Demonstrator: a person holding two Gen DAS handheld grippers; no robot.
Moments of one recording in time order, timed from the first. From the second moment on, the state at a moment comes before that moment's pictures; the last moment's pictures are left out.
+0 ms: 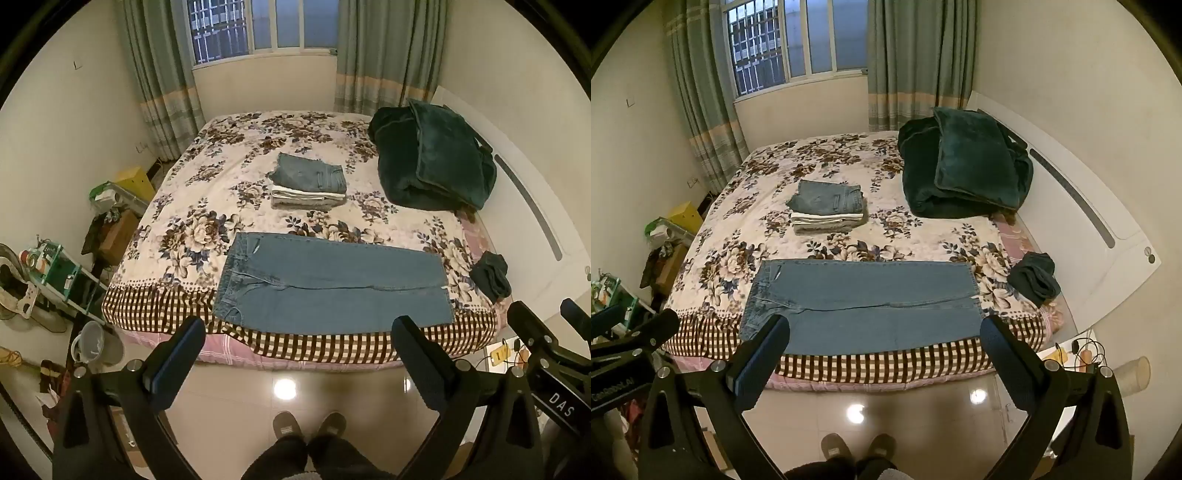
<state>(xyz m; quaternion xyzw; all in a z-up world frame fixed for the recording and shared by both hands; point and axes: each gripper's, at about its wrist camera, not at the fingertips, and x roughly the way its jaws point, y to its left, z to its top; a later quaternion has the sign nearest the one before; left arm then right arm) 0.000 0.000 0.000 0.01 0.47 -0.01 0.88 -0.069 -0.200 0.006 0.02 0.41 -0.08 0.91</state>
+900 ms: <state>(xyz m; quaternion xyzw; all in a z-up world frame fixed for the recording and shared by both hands) 0.000 0.001 0.000 0.01 0.47 -0.01 0.88 -0.072 -0.187 0.011 0.03 0.41 -0.07 0.91</state>
